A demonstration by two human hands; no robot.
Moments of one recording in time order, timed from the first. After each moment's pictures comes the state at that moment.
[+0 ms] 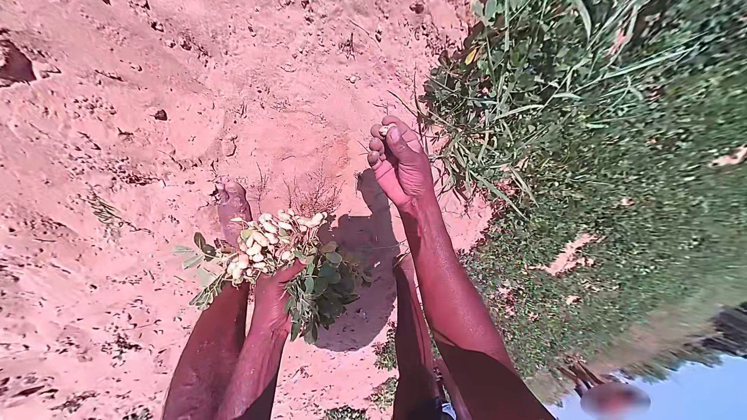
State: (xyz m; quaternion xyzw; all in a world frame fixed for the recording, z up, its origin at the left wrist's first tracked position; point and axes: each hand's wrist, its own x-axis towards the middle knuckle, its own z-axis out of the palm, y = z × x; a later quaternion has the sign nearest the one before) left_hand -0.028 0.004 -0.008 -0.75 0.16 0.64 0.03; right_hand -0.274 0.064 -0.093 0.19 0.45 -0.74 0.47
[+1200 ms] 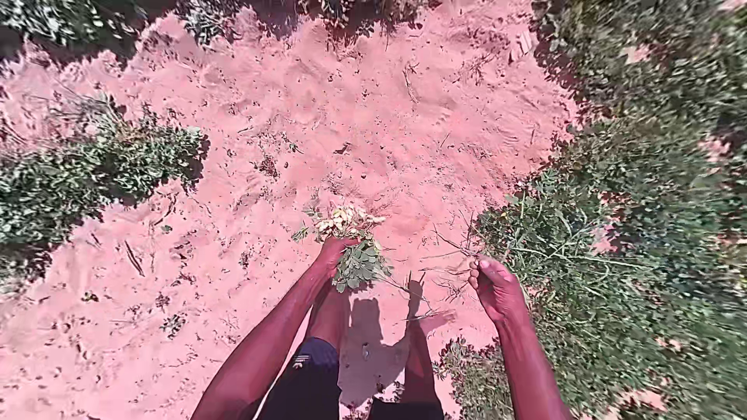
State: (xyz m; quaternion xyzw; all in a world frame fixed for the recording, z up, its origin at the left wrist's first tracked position) left_hand 0.050 -0.110 0.154 -0.72 0.18 0.67 -0.06; right_hand -0.265 0.064 0.198 0.12 0.66 -0.51 0.54
